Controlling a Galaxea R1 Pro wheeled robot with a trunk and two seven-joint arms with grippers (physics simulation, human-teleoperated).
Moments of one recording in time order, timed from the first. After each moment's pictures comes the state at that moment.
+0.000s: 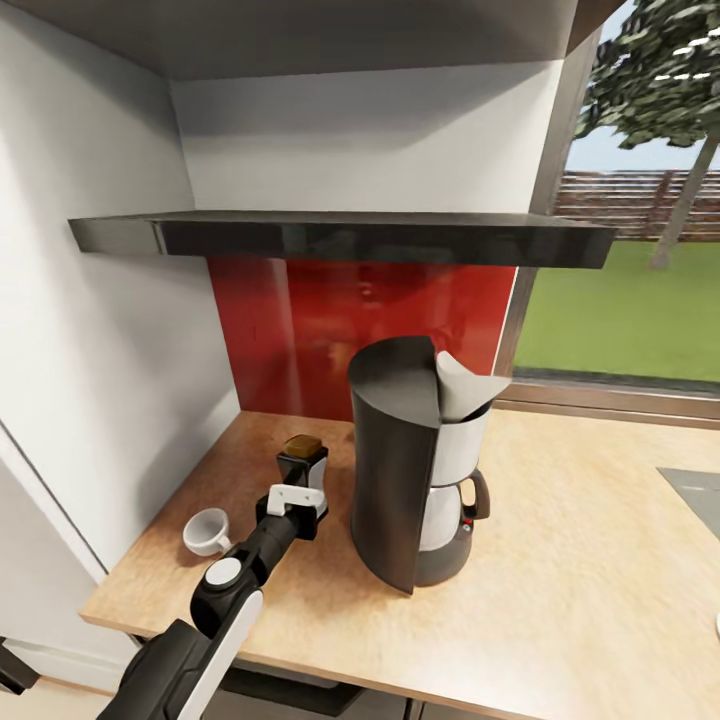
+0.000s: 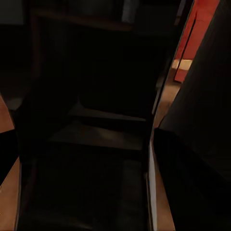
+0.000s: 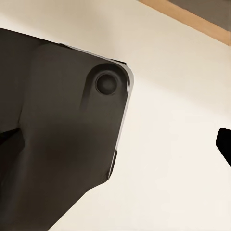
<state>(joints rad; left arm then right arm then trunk) -0.33 0.05 -0.40 -1.49 0.26 0.38 0.17 0.05 -0.05 0.06 -0.07 0.19 -0.40 -0.03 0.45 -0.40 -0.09</state>
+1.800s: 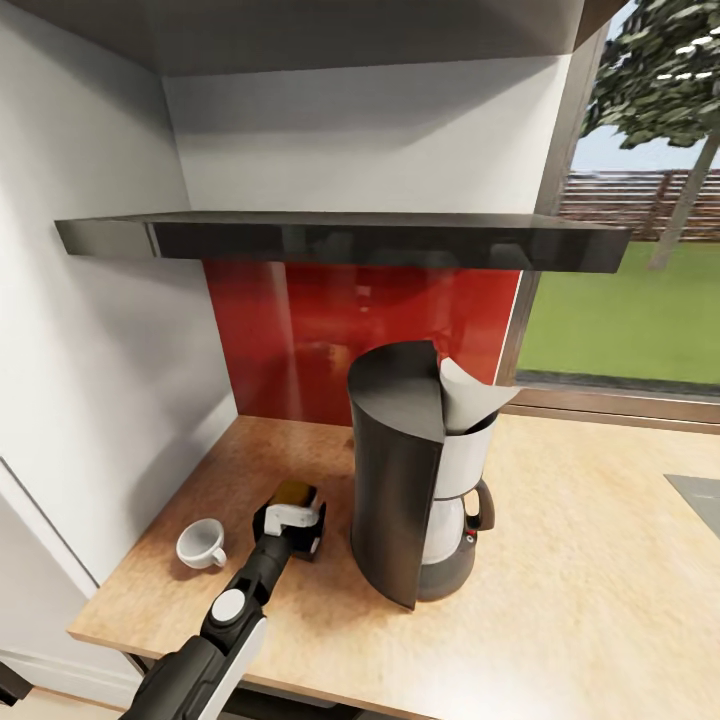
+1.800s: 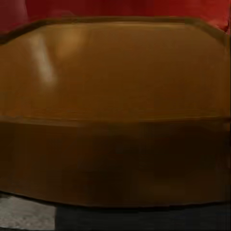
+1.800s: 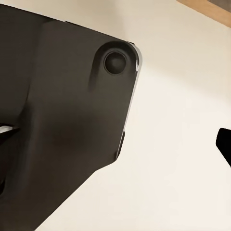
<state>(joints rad) -0.33 0.04 -0.41 -1.21 0.19 -0.02 0.16 0.05 -0.04 0.06 -0.03 0.19 -0.37 -0.03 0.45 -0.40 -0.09</state>
